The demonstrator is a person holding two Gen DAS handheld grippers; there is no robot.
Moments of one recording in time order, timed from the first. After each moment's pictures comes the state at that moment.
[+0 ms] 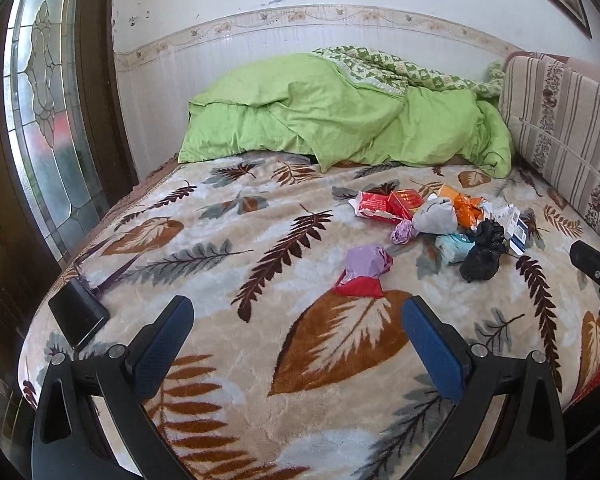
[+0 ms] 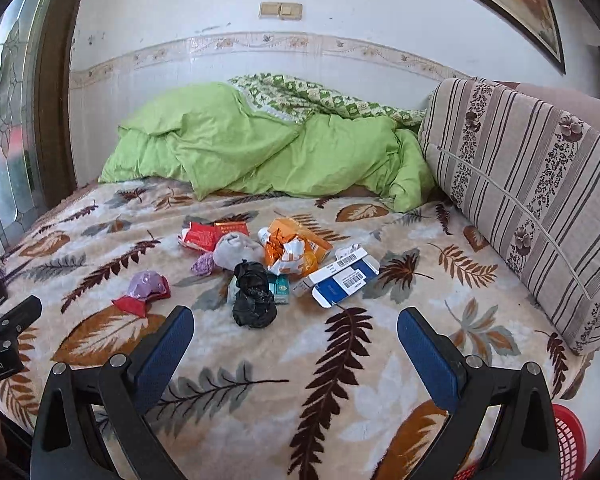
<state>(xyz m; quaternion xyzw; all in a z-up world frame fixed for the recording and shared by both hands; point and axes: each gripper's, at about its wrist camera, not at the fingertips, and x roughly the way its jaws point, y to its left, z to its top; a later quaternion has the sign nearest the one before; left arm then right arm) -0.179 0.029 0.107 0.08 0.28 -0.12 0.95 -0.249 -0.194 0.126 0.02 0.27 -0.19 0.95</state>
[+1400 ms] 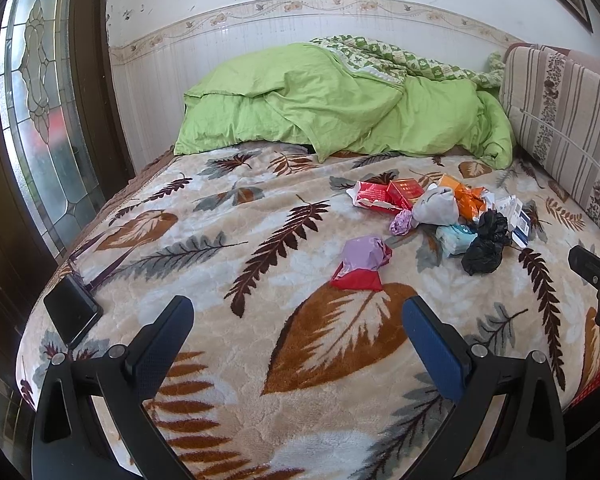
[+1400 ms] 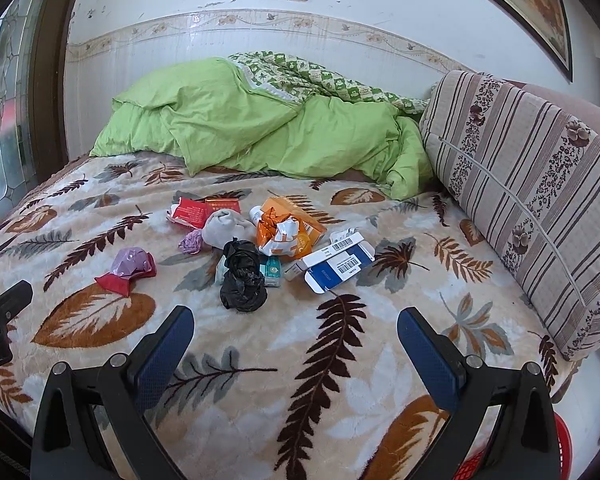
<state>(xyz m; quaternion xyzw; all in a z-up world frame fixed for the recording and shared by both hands) -0.171 0.028 0.102 0.07 0.29 -0.13 0.95 -0.242 -0.195 0.116 0.00 0.30 -0.19 0.94</state>
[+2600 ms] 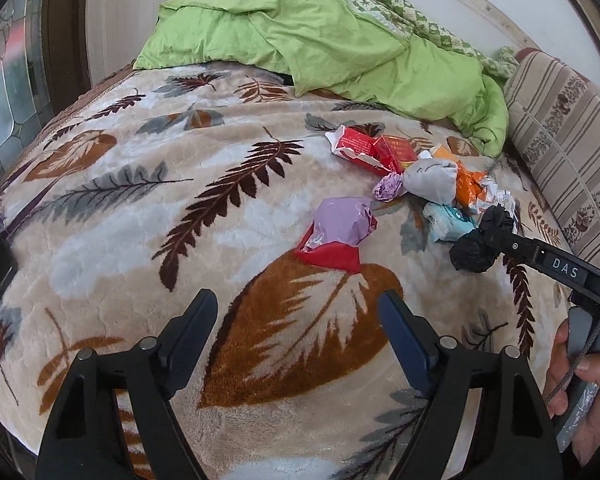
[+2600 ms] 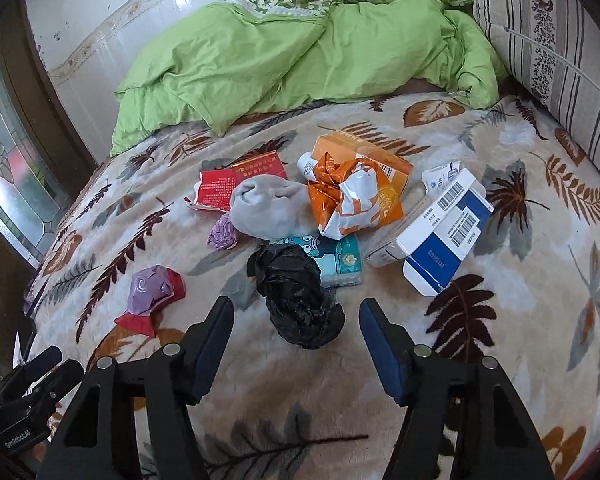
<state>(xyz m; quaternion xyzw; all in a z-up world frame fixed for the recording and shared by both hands) -0.107 0.019 0.070 0.00 0.42 -0.19 0.89 -0.130 -0.242 0.064 0.17 0.39 -0.07 0.90</state>
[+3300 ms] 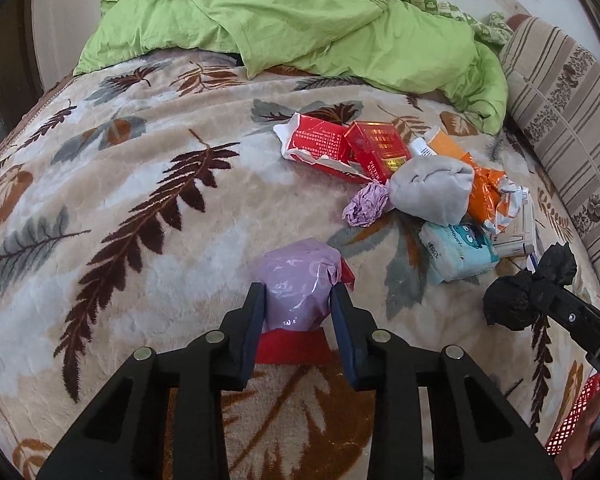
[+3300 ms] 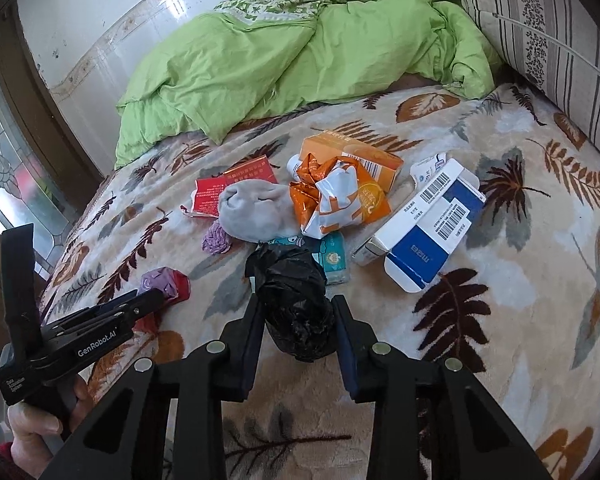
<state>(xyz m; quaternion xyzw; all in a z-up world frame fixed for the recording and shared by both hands) -0.033 -0.058 0.043 0.04 0.45 -0.22 0.86 -0.142 -0.260 0.064 0.20 0.38 -0.06 0.90</state>
